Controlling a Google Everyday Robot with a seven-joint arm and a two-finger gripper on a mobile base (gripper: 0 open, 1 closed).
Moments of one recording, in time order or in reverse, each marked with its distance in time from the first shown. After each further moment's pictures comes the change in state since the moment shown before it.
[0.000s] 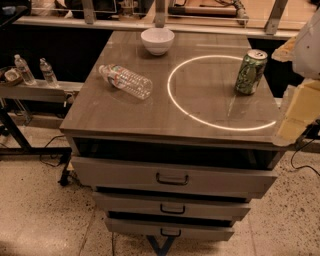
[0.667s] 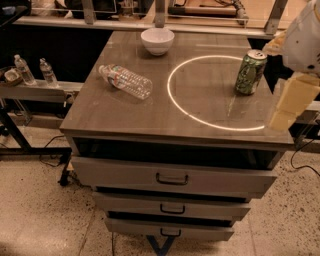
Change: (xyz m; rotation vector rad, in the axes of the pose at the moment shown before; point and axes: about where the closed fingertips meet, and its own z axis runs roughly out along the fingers) arm -0.012 -0.016 0.008 0.009 -0.022 -0.041
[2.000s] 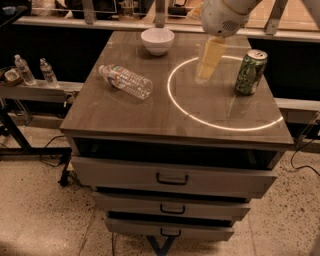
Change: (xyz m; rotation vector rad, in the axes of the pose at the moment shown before) arm -0.137 -0.141 0.088 0.052 -0.247 -0.320
